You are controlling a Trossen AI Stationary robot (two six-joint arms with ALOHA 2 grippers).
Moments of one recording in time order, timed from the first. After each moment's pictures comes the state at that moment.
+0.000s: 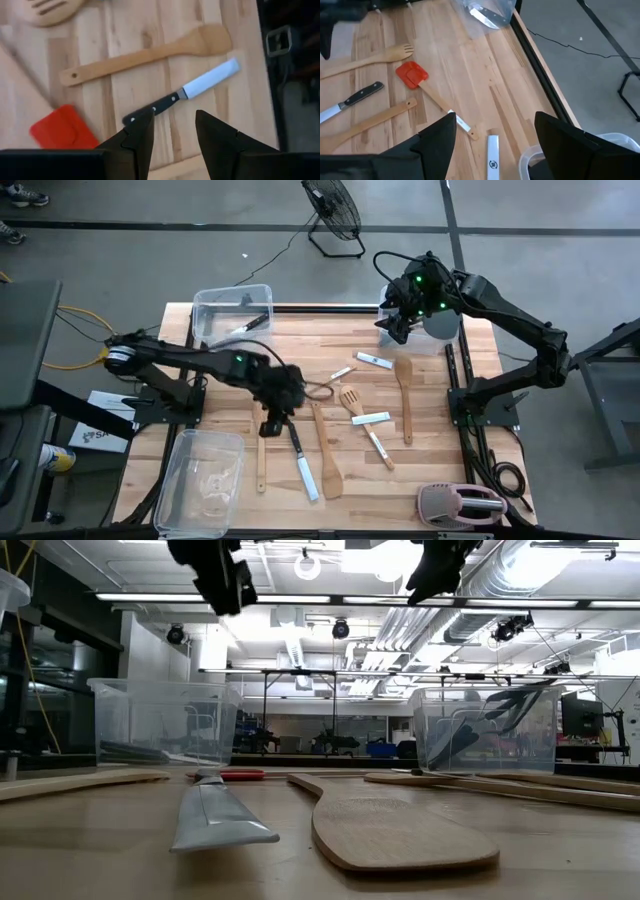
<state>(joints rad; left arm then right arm) -0.09 1.49 1.30 -0.83 0.25 -0.09 -0.56 1.33 1.50 -0.94 -0.19 -0.16</state>
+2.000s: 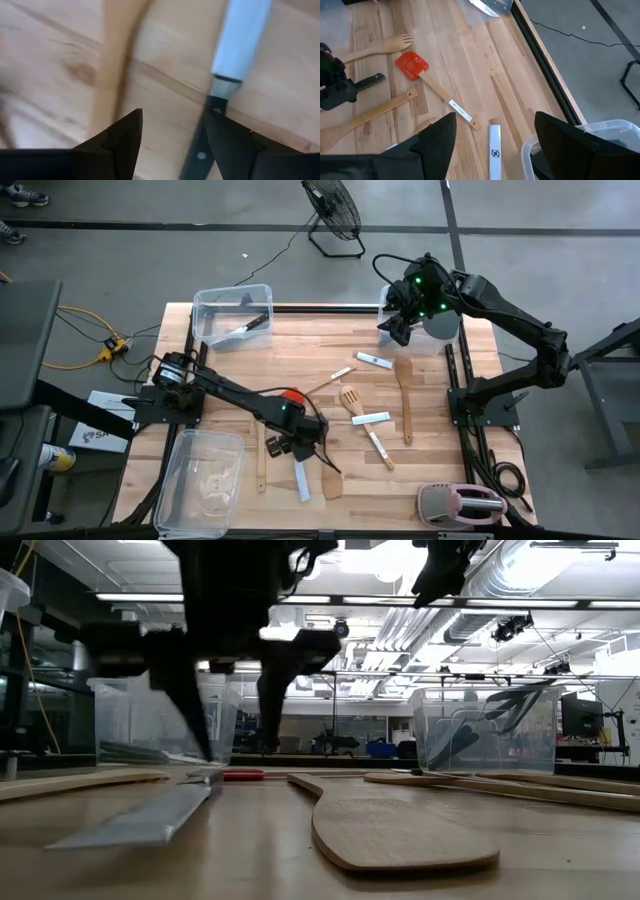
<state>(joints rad) -0.27 1.89 1.34 -0.67 0.05 0.85 -0.56 1.33 1.50 -0.99 -0.19 -0.15</state>
